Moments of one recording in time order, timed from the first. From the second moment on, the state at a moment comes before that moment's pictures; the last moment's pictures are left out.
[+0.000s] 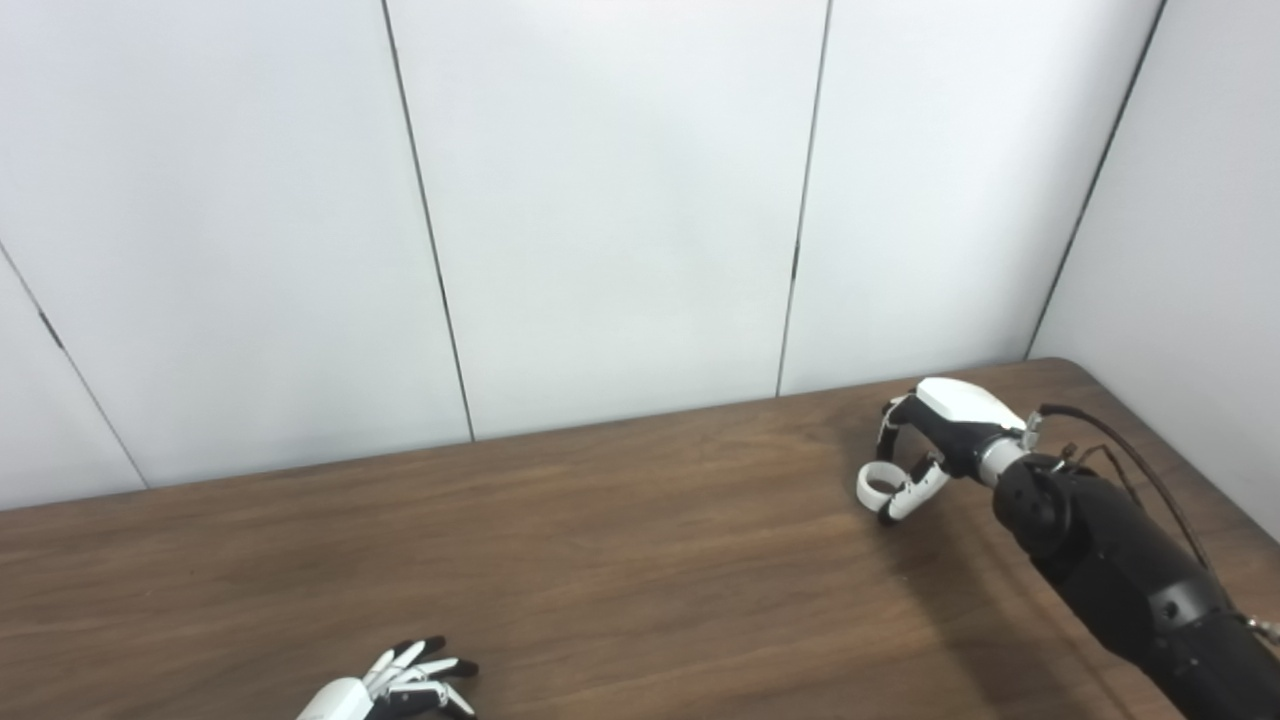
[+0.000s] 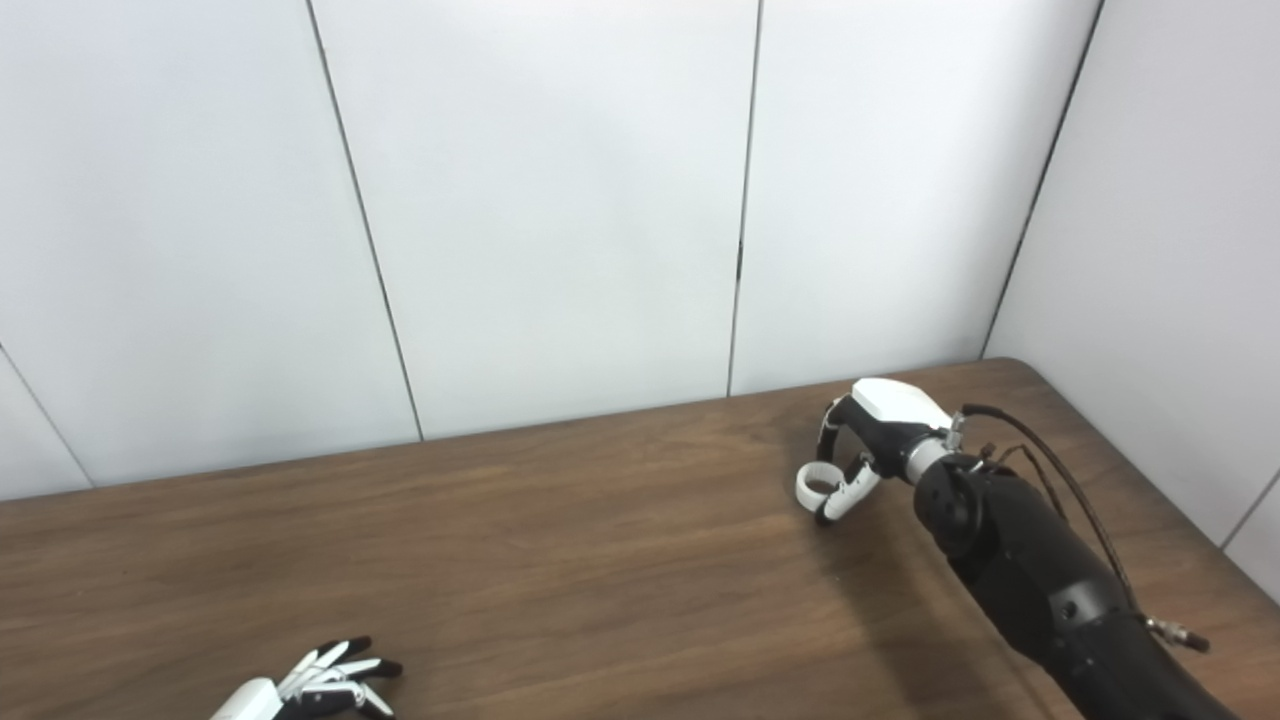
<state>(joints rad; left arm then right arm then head) -0.06 0.44 -0.29 -0.08 0.49 -0.20 -0.20 -0.55 -0.66 0.27 0.35 -0.67 0.28 0.23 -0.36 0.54</state>
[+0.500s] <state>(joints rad) -0.19 0.32 -0.33 0.10 0.55 -0.21 -0.13 -0.49 -0.67 0.22 0.07 -0.61 0.31 0.35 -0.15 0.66</state>
